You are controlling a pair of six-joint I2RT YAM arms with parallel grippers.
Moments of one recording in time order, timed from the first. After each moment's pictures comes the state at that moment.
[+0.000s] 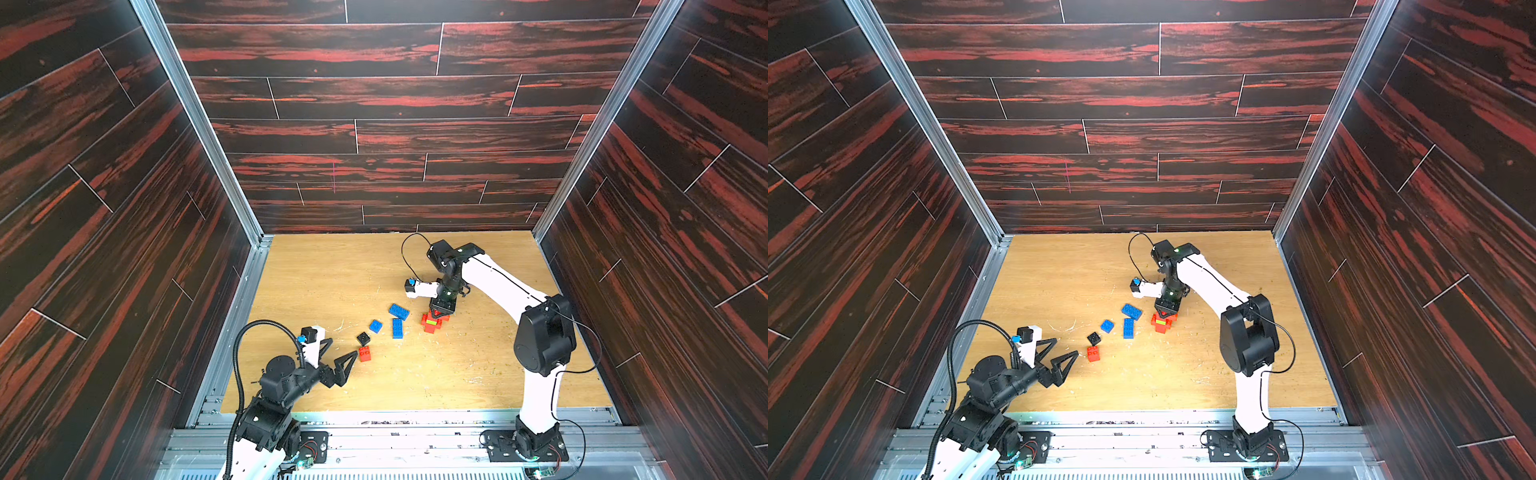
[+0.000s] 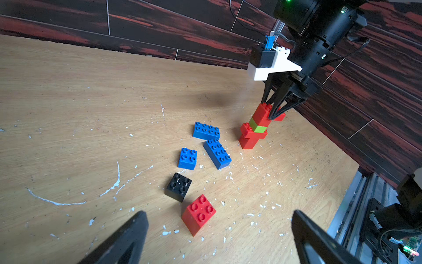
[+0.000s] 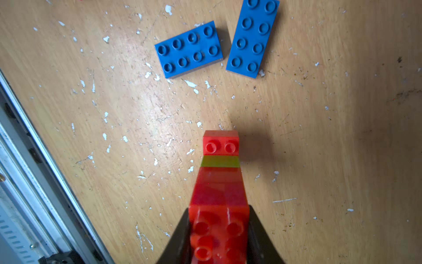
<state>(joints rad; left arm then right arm) -0.33 0.22 0.16 -0.20 0.38 -0.28 0.53 1.99 1.73 -1.26 -0.16 -0.80</state>
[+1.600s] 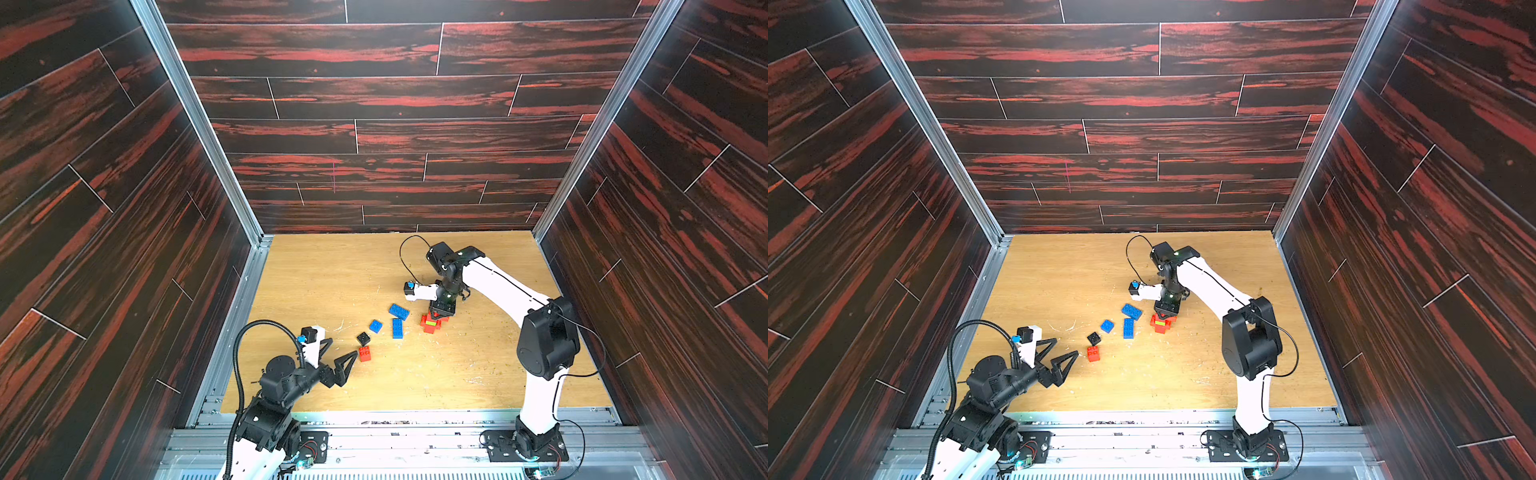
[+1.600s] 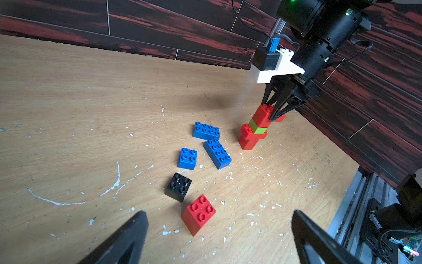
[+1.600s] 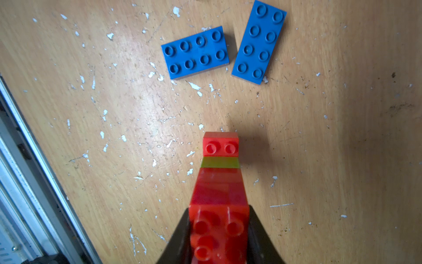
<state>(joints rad) -0.33 0.22 0.16 -0.20 0.38 -0.28 0.54 1.95 1.69 -1.21 -0.17 -0.84</state>
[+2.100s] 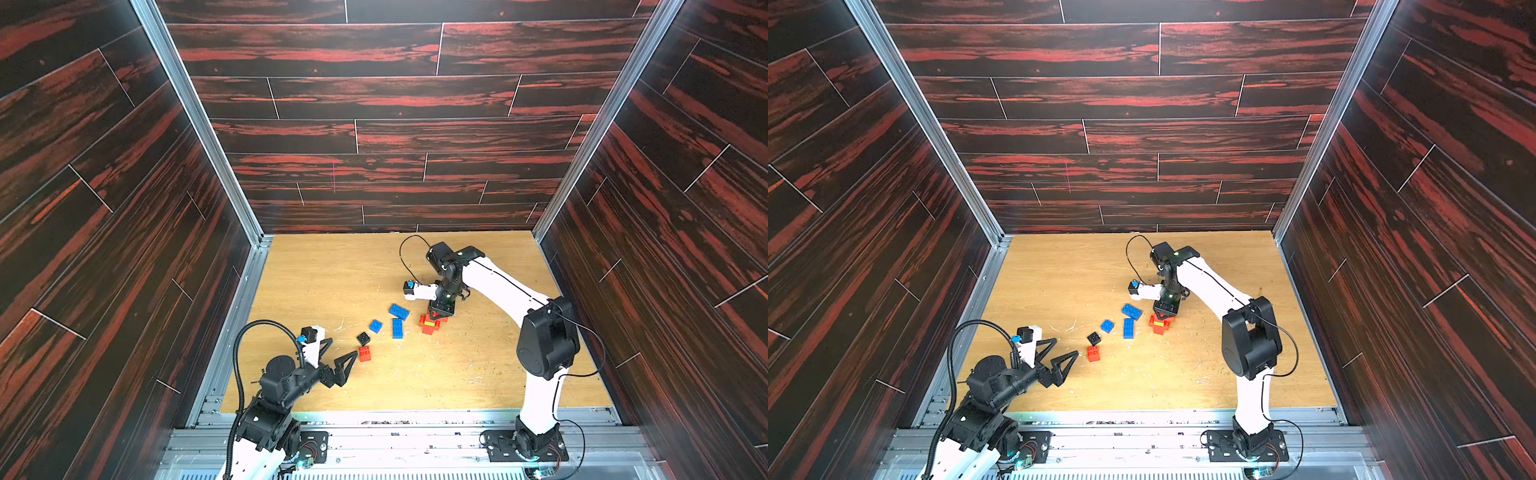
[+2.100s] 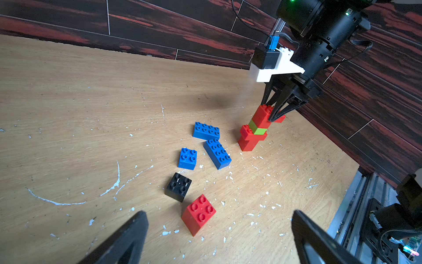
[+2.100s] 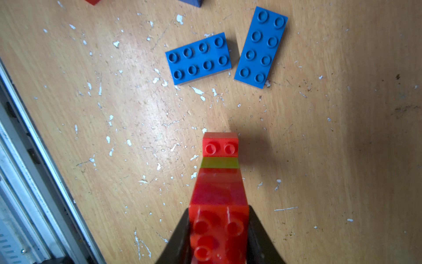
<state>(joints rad) -0.33 0.22 0.16 -0.20 0.38 -0.28 0.54 1.95 1.70 -1.21 -0.19 -0.82</state>
